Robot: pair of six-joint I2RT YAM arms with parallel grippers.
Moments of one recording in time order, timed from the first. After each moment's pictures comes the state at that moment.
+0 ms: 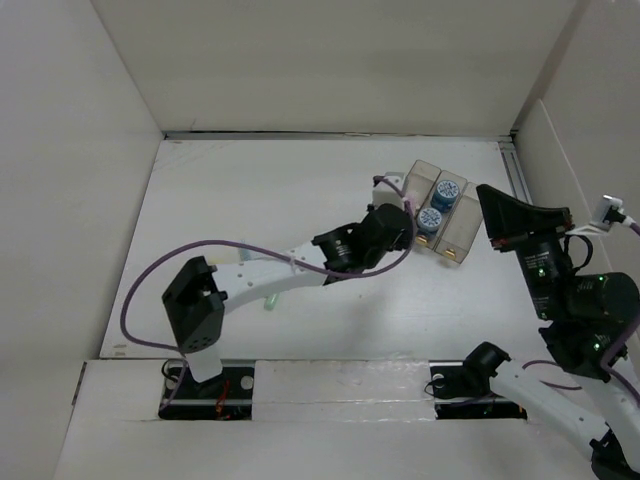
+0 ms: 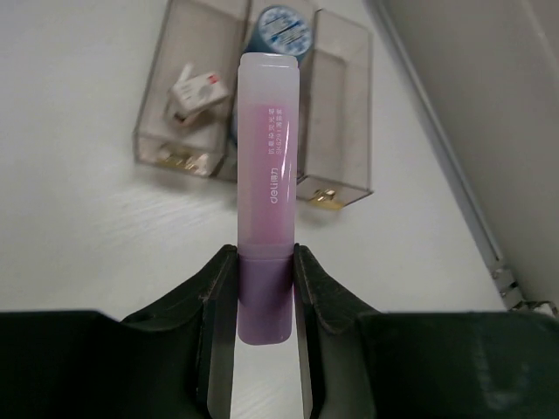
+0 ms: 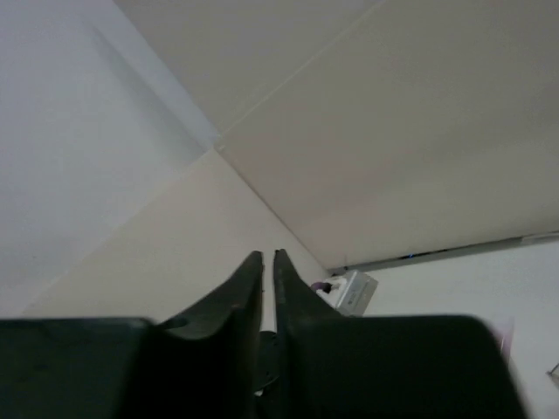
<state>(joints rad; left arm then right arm) -1.13 1.65 1.34 -0.14 -0.50 -0.65 0.68 0.49 0.96 0.00 0.31 0.62</state>
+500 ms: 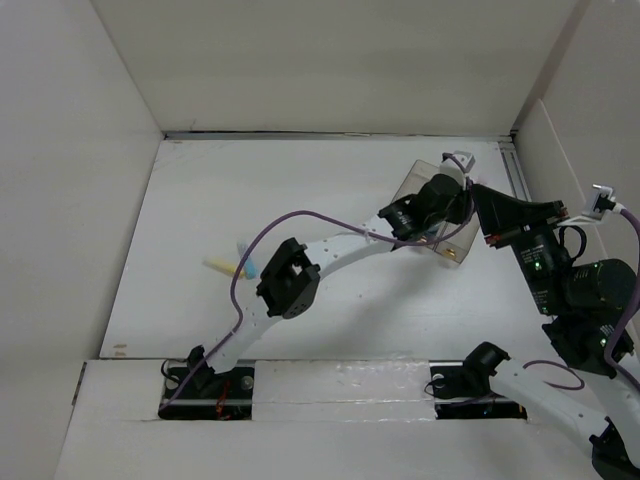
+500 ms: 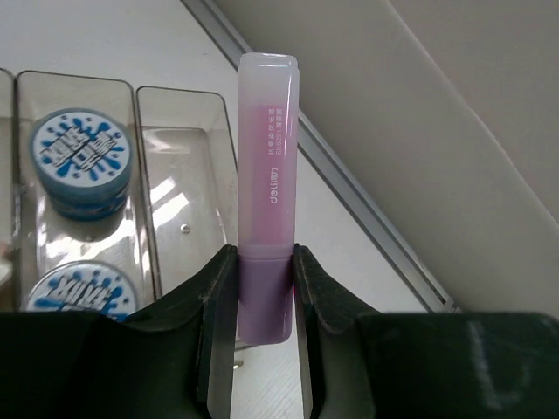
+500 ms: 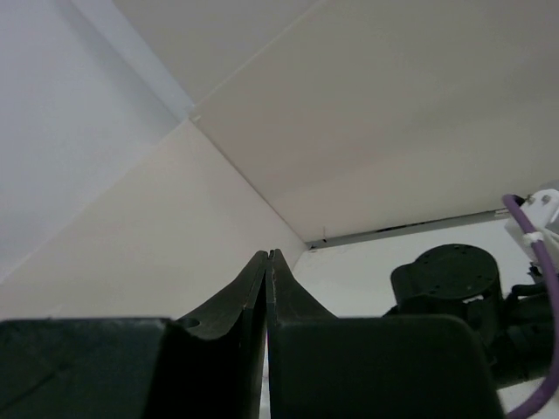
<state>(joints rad) -1.05 2.38 2.21 -0.09 -0.14 -0.52 0.68 0.54 1.07 -0.13 0.30 0.60</state>
